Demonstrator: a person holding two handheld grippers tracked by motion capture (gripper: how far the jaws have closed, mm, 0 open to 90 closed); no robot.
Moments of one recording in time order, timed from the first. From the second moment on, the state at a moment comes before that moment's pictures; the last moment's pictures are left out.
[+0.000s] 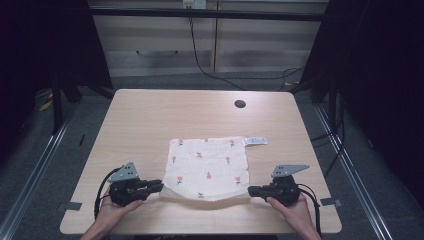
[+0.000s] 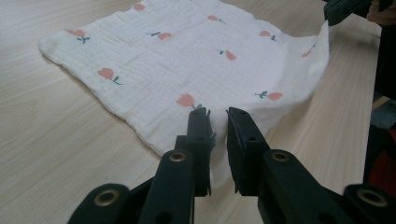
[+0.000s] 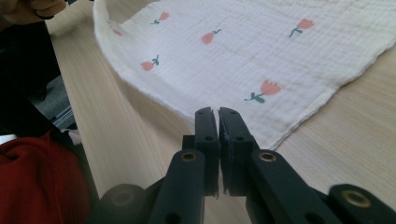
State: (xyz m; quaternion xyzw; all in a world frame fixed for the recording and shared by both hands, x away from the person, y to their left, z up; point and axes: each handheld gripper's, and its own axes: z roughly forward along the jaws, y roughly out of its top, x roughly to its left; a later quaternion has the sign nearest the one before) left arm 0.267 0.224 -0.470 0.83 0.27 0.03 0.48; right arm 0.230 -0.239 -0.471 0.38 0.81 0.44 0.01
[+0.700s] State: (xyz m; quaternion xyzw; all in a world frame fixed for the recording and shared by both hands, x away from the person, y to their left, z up) left arm 0.335 0.187 -0.478 0.84 0.32 0.04 0.43; right arm 0.302 -0.220 -0.470 0.38 0.83 0.41 0.04
